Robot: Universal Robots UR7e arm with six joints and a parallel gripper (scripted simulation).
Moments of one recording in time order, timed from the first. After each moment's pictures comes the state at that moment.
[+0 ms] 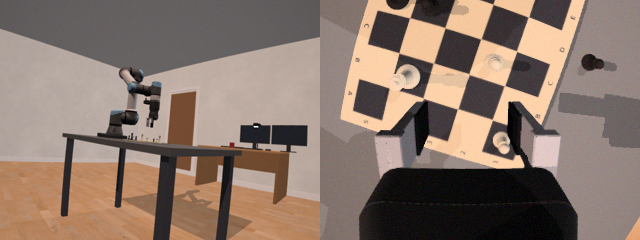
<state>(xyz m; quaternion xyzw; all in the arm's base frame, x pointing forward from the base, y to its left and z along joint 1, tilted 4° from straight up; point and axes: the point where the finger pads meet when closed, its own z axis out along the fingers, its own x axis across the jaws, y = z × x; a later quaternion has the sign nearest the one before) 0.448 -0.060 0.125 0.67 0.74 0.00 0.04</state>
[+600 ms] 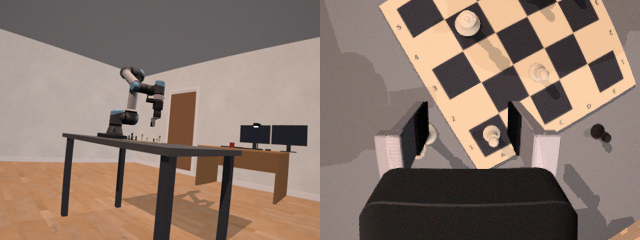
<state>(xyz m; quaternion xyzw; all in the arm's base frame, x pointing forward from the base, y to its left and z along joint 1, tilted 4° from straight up) 0.484 -0.071 0.133 0.35 0.93 -0.02 0.03</state>
